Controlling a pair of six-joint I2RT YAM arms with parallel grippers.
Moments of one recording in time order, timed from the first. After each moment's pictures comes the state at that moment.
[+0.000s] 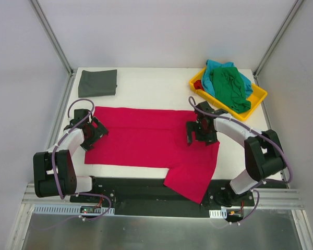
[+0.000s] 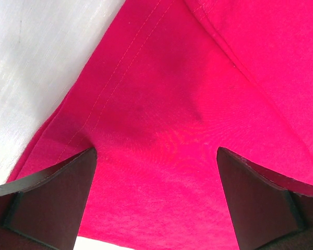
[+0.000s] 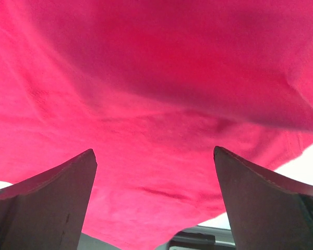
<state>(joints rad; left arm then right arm) 0.13 1.32 0.65 -0.46 0.02 -0.68 0.44 1.62 1.04 -0.76 -0.05 0.35</state>
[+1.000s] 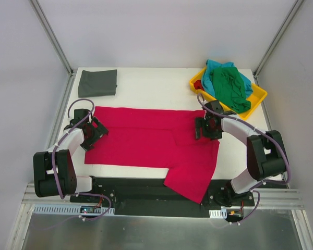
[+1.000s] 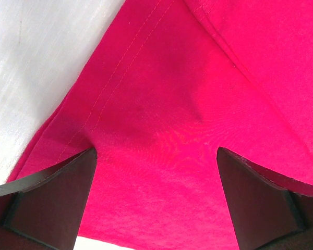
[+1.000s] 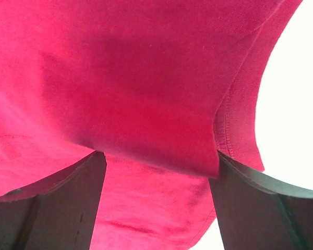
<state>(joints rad) 0.13 1.32 0.66 -0.46 0.02 -0.68 0.31 1.58 0.93 -0.58 -0.03 0.24</state>
